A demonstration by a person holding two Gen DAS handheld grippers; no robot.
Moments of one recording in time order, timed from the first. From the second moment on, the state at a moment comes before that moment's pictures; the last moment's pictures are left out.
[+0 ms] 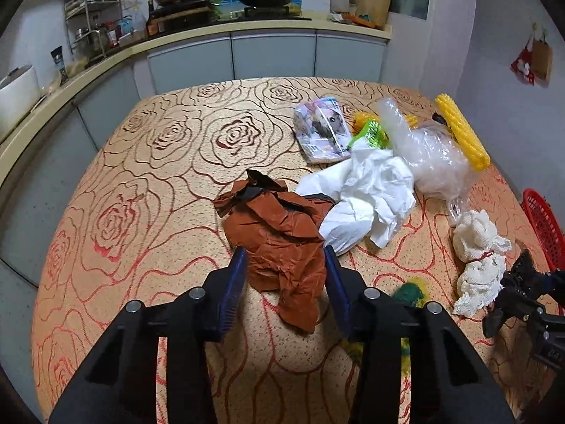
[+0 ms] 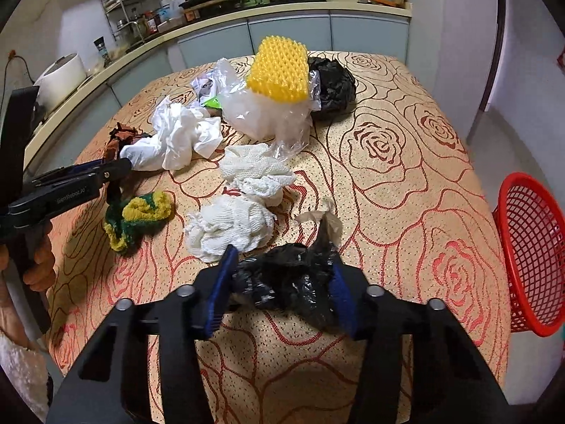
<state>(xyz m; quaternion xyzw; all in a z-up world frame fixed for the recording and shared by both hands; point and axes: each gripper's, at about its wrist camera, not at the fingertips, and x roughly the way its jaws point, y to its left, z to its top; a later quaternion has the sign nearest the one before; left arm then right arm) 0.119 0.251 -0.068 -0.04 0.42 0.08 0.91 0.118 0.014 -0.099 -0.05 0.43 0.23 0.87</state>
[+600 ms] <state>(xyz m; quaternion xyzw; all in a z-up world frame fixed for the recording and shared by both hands) 0.089 0.263 -0.050 -0.08 0.37 0.06 0.92 0.121 -0.018 -0.091 -0.03 0.42 0.20 0.88</state>
